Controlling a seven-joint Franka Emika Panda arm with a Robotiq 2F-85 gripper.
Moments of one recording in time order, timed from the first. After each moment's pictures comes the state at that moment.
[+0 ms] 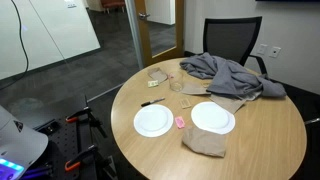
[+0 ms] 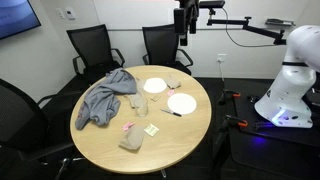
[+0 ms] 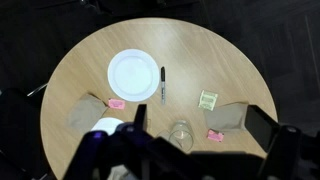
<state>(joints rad) 0.05 -0.22 0.25 -1.99 0.02 1.66 0.46</state>
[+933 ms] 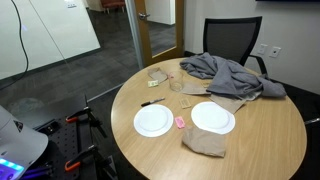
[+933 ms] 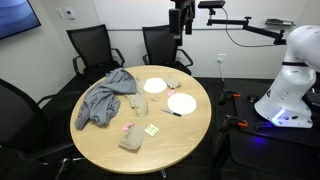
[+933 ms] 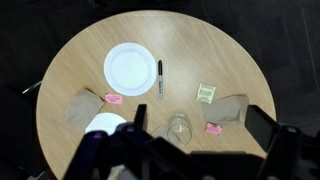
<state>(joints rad) 0.05 -0.20 0.23 -1.98 0.02 1.70 0.46</state>
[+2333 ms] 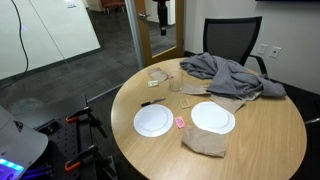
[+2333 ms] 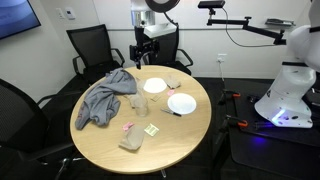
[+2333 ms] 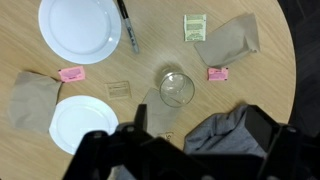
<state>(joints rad) 0.05 0.24 0.07 -1.85 0.09 2.12 0.51</state>
